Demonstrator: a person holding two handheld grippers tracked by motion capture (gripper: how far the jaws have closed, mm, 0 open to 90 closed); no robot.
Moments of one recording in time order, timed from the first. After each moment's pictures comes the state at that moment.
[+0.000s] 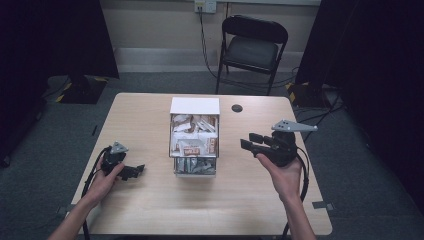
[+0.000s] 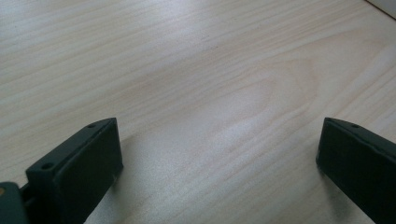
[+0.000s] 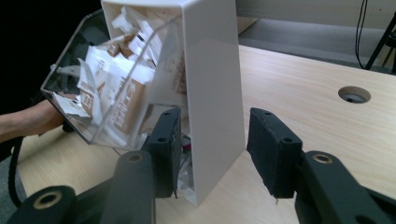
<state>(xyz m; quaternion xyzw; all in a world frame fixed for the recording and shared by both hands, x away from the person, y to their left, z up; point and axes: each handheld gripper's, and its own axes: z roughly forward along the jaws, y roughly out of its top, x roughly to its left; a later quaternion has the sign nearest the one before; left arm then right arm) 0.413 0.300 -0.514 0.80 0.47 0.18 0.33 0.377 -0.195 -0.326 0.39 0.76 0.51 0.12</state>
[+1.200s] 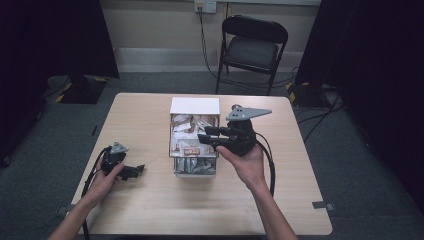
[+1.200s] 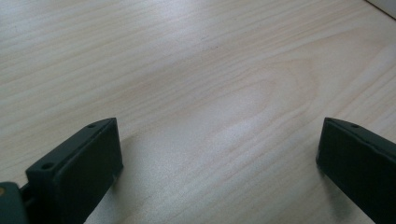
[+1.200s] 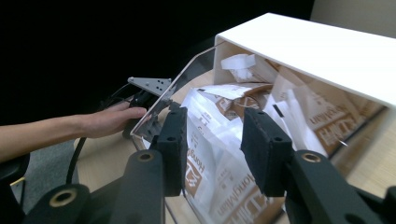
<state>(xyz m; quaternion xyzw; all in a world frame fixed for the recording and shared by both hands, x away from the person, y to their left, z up) 0.413 0.300 -0.514 0.80 0.47 0.18 0.33 0.392 -0.096 -0.301 0.28 0.80 0.53 0.06</state>
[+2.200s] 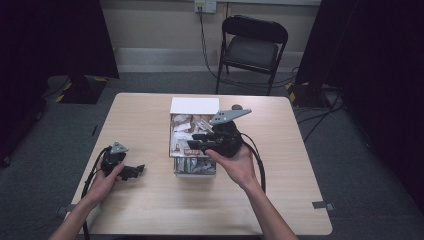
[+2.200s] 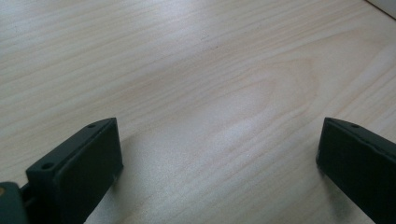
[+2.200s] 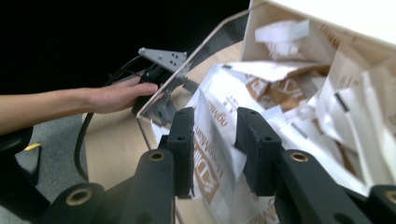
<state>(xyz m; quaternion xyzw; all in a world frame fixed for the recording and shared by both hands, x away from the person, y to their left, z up) 0.413 0.300 -0.514 0.80 0.47 0.18 0.33 0.398 -0.071 -0.318 0.24 0.83 0.50 0.03</state>
